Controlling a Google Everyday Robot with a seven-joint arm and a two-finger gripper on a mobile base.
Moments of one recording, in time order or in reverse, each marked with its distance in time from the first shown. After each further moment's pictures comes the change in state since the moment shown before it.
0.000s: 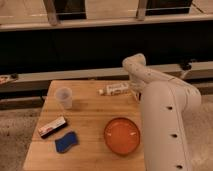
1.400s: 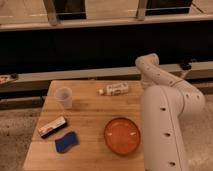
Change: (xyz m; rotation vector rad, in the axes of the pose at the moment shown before) arm -0.011 0.066 0.022 0.033 -0.033 0.138
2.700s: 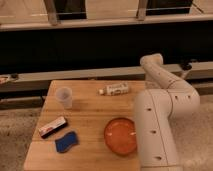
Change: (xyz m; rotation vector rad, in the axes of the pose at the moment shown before) arm 0.000 0.029 0.010 0.007 -0.053 0.098
